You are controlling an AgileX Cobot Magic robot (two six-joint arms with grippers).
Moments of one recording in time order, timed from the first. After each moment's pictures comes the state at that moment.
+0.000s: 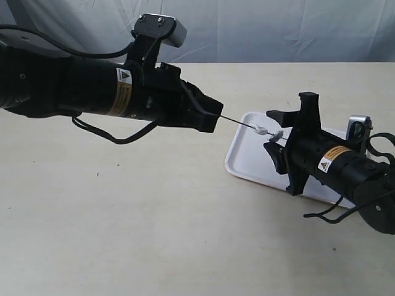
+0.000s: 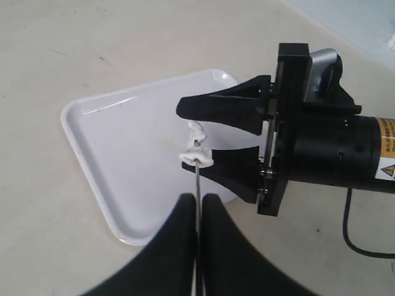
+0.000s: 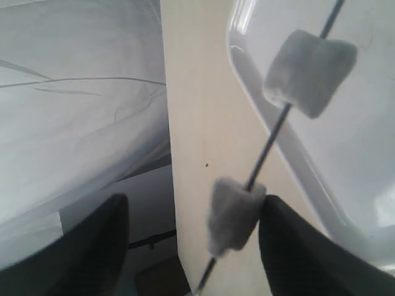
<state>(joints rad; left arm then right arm) -0.60 1.59 -0.98 1.68 -0.46 -1.77 0.42 1.79 -0.43 -0.02 -0.90 1.75</state>
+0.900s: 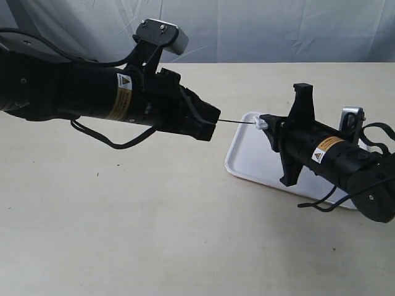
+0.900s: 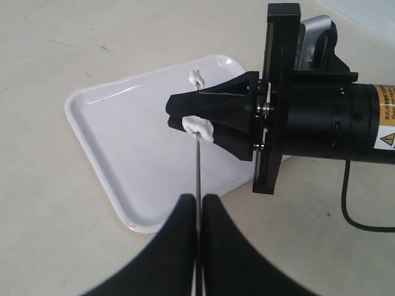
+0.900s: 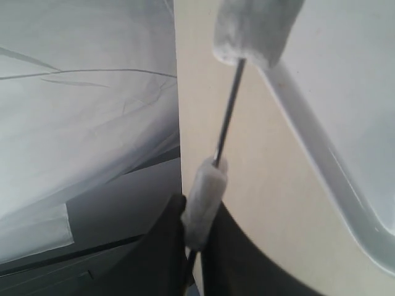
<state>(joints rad) -0.60 1.59 -0.97 1.73 -0.45 -1.77 0.42 1.81 -0.48 -0.07 -0.88 1.77</state>
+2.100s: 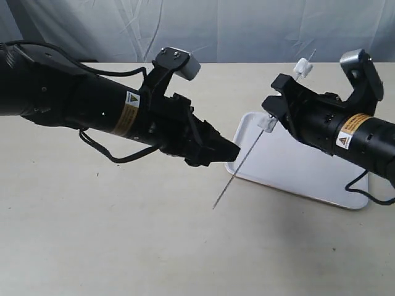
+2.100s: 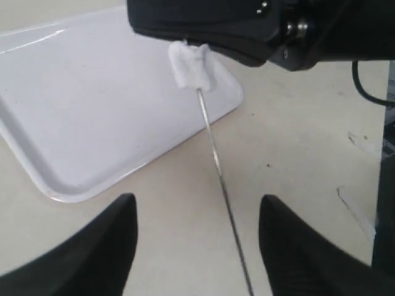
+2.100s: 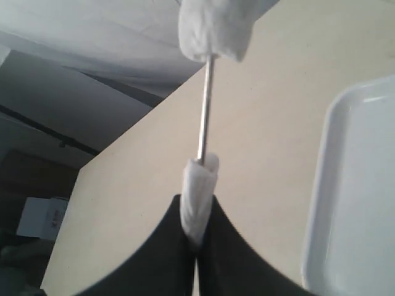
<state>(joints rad) -0.57 1.67 -0.97 1.75 -0.68 -1.76 0.38 1.49 -0.48 -0.29 -0.60 1.17</state>
